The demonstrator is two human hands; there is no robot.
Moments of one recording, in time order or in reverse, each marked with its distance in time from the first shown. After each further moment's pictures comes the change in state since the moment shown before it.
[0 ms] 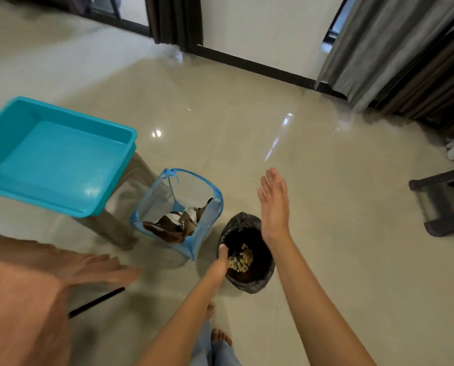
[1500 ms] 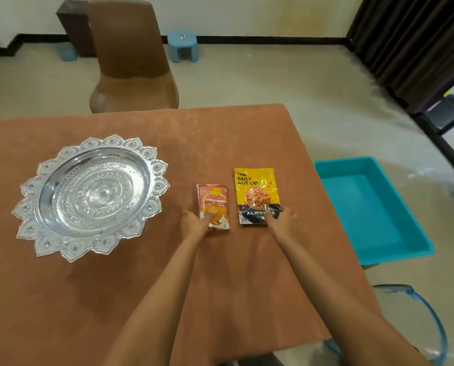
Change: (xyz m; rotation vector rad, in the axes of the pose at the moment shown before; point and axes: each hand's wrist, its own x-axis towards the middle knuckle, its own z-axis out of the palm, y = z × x) left_hand -0.391 -0.450 -0.379 -0.992 1.254 -0.472; right_hand -0.429 0.152 0.490 -1.278 -0.924 -0.386
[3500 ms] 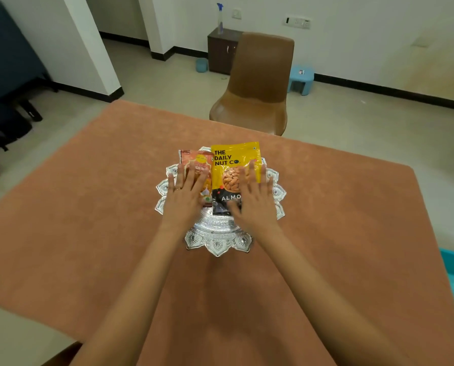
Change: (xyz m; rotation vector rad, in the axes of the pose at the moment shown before) left_hand 0.052 -0.071 -0.251 0.778 0.485 0.519; right_hand -0.144 -0.246 0.126 -0.364 -0.072 -1.274
